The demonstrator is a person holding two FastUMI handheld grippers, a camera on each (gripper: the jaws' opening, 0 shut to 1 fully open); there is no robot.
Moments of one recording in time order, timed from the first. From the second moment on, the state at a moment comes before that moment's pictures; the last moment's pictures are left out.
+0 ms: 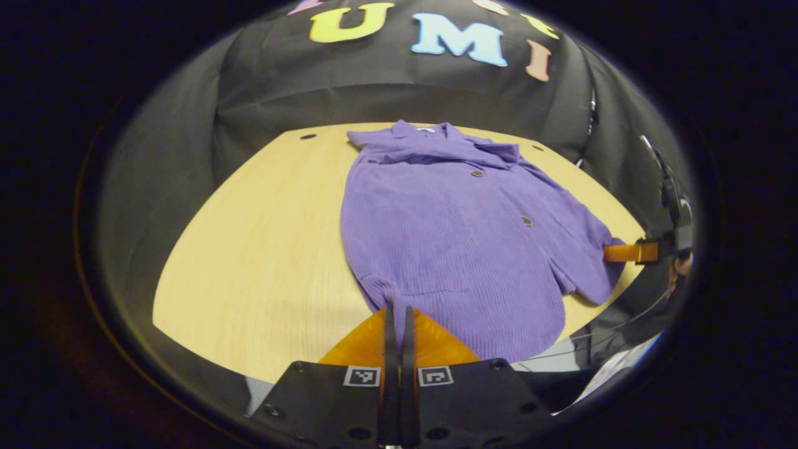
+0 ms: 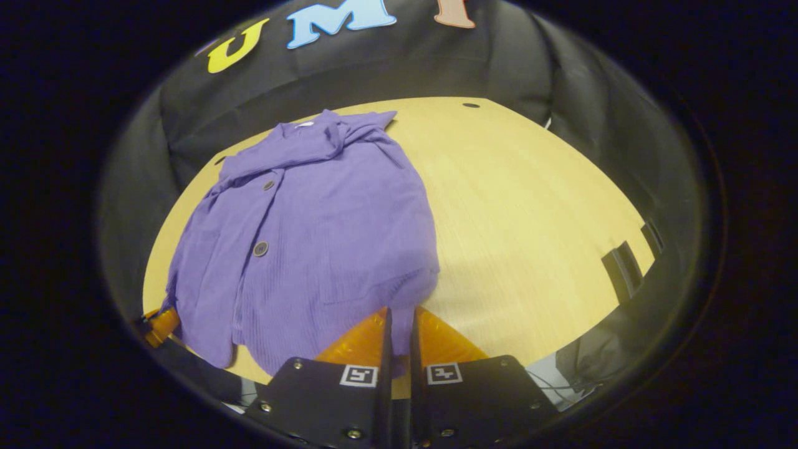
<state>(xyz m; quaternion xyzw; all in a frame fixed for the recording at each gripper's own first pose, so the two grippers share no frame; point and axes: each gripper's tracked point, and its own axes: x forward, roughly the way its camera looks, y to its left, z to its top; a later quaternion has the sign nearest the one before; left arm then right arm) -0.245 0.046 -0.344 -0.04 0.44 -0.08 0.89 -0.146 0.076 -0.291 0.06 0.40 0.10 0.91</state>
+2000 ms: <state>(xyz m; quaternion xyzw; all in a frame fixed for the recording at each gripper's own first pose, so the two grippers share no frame) 0.199 0.074 -0.181 -0.18 0.26 -0.01 0.95 0.204 0.164 -0.063 0.13 0.25 0.22 0.94</state>
